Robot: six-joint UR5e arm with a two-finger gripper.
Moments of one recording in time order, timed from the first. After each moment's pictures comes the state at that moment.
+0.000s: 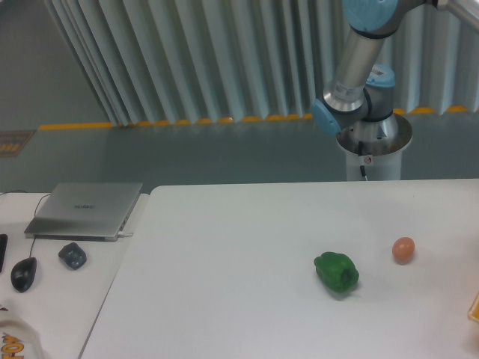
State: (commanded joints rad) arm 2.83 -1.99 -1.50 -1.23 1.80 2.62
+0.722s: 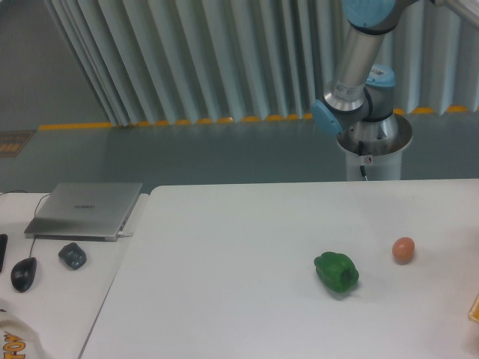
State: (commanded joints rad) arm 2.85 -1.97 -1.56 -1.24 1.79 2.60
